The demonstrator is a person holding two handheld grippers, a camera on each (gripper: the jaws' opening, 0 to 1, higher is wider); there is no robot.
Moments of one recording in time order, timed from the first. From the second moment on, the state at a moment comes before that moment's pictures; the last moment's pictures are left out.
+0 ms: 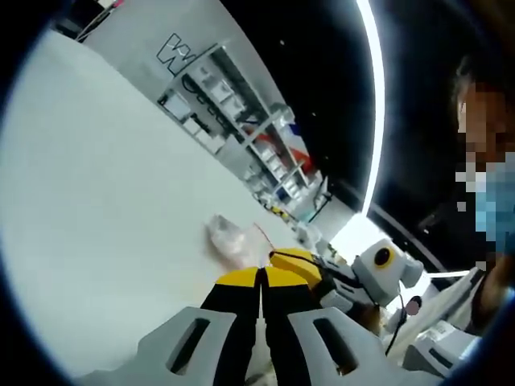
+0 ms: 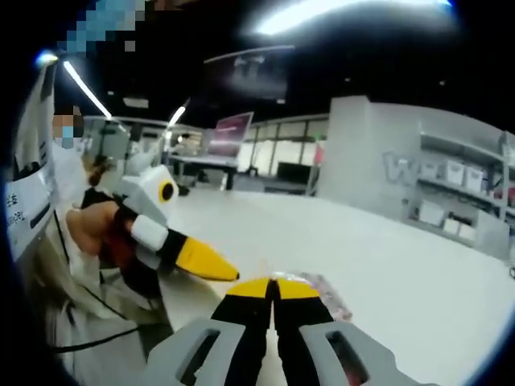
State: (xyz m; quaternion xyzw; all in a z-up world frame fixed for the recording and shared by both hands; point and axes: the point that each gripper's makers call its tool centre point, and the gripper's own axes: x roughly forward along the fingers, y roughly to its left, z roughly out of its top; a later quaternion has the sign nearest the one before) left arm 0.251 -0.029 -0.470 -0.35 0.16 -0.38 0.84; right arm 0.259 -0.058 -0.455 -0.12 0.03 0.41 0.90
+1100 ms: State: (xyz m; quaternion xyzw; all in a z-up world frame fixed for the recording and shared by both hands) left arm 0.251 -0.028 -0.470 -0.35 0.16 -0.38 0.84; right arm 0.273 -0.083 -0.445 -0.13 0.02 0.38 0.92
